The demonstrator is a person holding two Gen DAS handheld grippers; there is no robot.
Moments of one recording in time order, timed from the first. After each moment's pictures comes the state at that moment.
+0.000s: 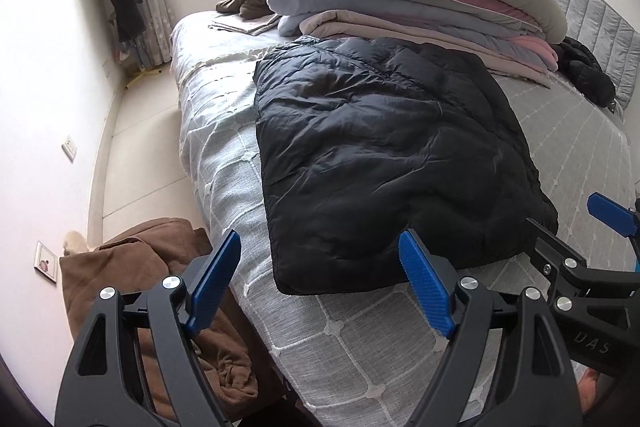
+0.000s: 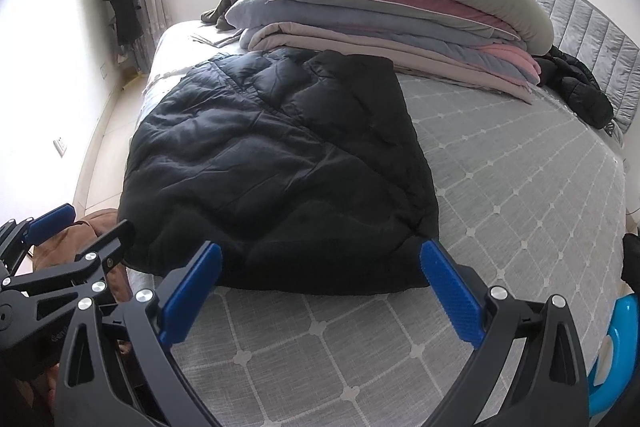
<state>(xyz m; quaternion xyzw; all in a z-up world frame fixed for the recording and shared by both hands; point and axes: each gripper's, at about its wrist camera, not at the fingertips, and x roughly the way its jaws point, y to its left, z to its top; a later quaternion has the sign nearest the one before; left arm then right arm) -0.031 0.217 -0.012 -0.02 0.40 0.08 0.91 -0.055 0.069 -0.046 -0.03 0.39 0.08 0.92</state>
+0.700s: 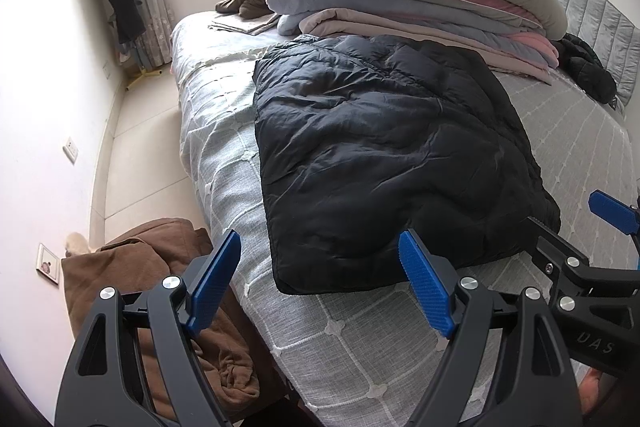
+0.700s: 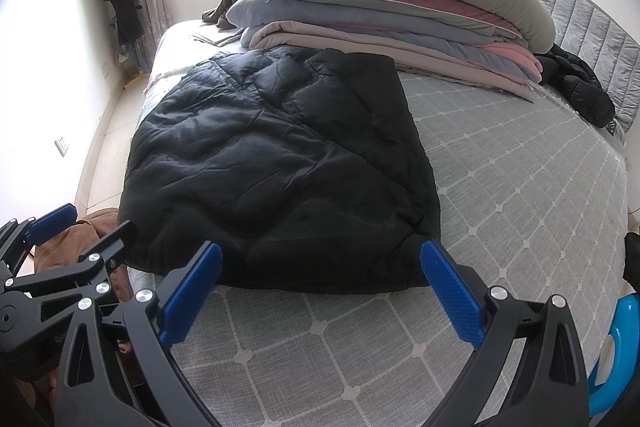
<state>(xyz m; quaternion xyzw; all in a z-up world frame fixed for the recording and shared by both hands) -0.029 0.216 -0.014 -0.02 0.41 0.08 0.91 -0.055 0.069 -0.048 -0.03 0.39 0.08 0.92</state>
